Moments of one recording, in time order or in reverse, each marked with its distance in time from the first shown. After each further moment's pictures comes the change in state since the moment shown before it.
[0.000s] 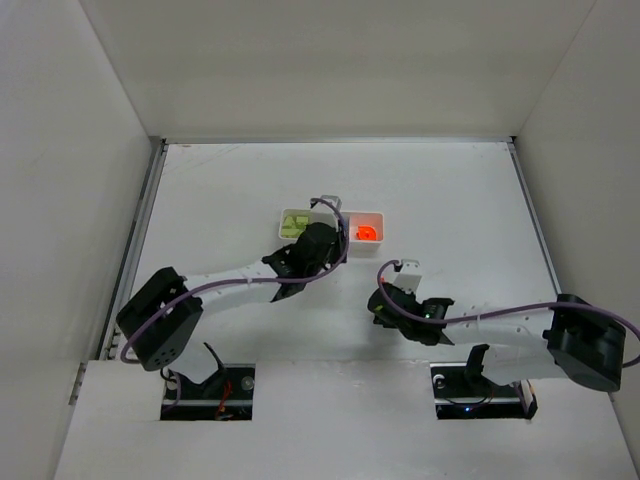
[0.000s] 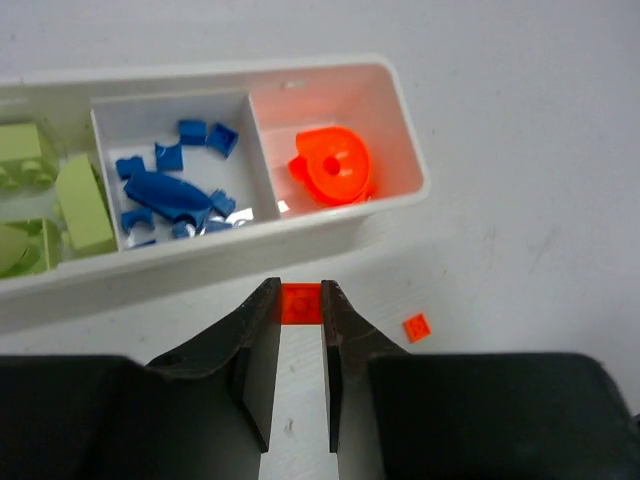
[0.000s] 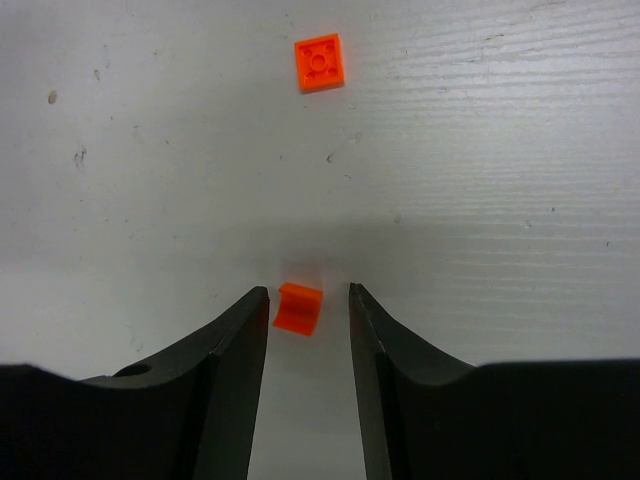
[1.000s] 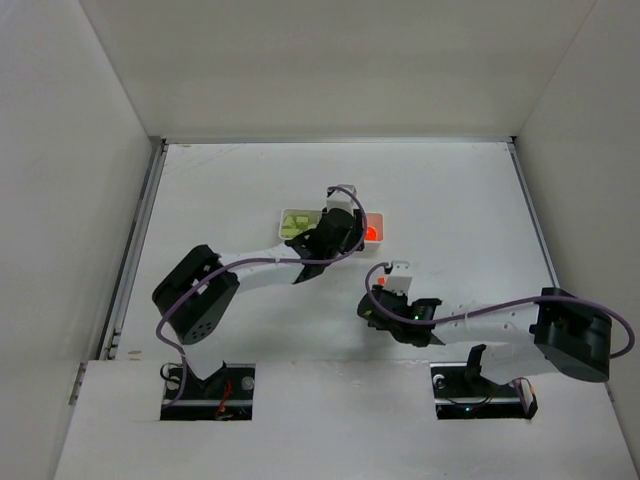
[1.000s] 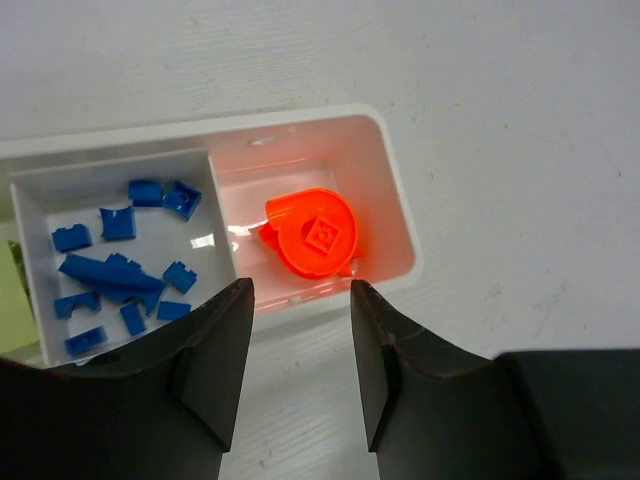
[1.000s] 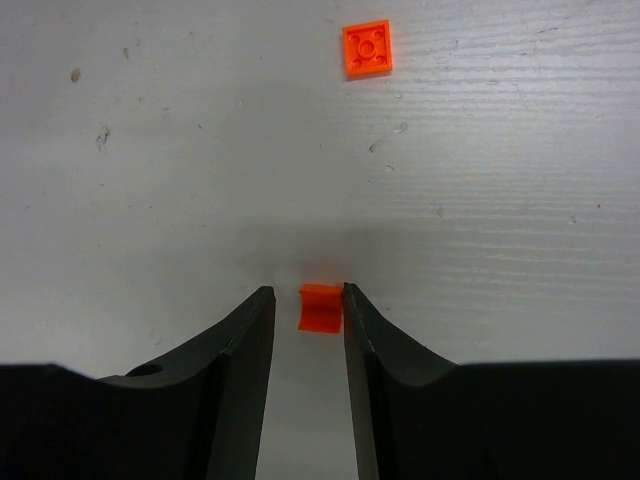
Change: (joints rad) left arm 0.037 0.269 0.239 0.002 0.038 -0.004; right arm 0.054 0.079 0.052 -0.007 0.031 0.016
